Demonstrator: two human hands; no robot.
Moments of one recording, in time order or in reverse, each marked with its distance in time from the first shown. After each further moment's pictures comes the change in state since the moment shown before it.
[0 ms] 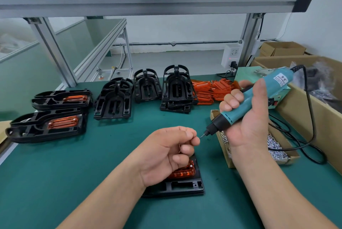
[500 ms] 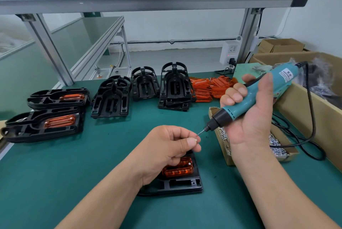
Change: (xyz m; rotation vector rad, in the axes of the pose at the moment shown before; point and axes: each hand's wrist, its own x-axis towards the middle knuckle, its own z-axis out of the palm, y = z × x) left_hand 0.002 -0.007 -0.008 0.505 0.100 0.165; right_hand -0.005 -0.005 0.007 0.060 -0.004 -0.009
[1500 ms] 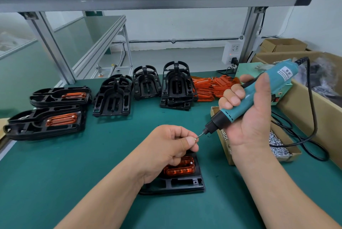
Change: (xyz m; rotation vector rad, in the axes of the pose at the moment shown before) left_hand 0.002 -0.003 -0.001 0.039 0.019 -0.032; right_hand -0.005 0.004 0.002 -0.069 -0.032 0.020
